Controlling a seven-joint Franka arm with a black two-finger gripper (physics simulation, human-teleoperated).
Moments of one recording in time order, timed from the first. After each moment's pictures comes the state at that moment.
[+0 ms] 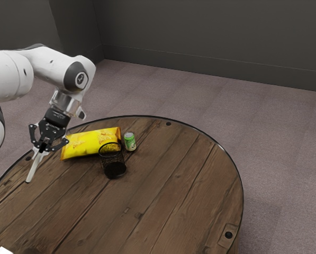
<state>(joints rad) -0.14 0.41 0.35 -1.62 0.19 1.14 -0.50</state>
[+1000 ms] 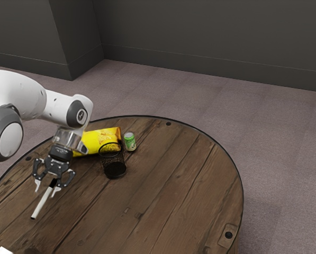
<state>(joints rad) -0.11 0.55 0.37 -1.78 0.04 1.35 -0.39</state>
